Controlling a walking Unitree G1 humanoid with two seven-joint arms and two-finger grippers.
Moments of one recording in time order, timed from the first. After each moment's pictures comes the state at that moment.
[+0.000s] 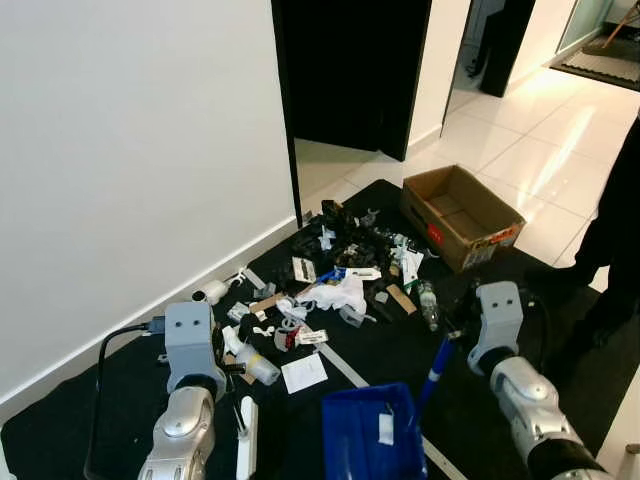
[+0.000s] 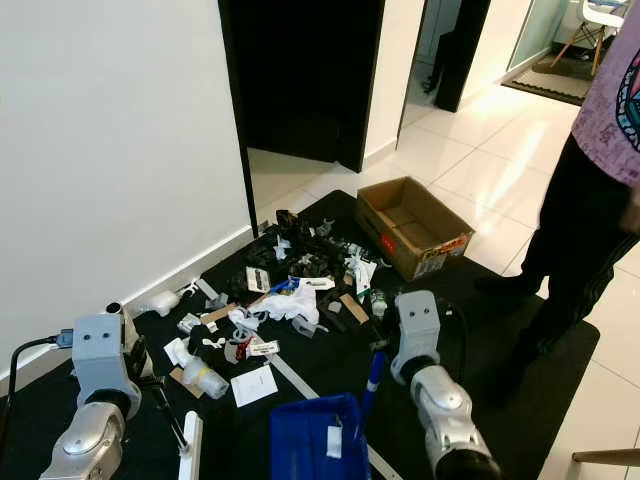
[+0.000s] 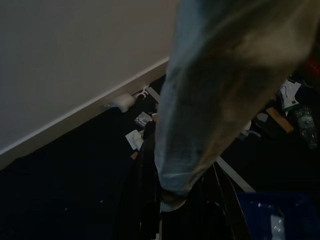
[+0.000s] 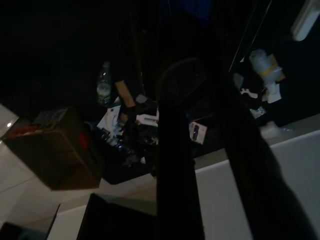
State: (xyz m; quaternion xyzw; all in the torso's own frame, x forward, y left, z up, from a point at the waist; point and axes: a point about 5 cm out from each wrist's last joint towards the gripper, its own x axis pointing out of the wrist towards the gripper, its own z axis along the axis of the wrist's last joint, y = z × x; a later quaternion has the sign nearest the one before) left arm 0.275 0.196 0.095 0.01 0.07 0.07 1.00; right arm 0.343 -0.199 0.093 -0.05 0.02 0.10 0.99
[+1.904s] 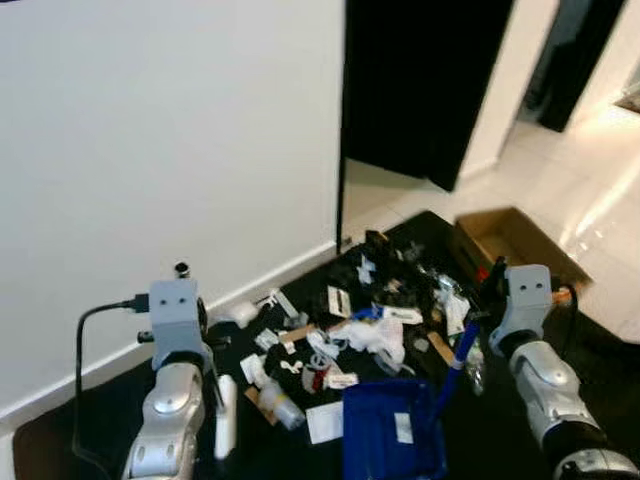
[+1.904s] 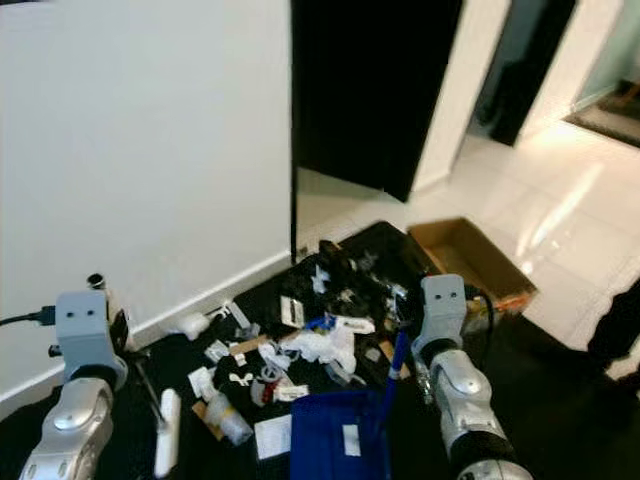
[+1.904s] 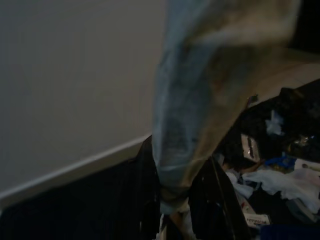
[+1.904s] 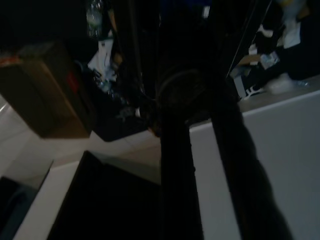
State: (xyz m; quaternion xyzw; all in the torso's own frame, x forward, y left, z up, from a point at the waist) left arm 0.287 0.220 0.117 0.04 0.02 0.12 0.99; right arm 0.349 -0.212 0.106 -0.03 -0.02 0.06 1.00
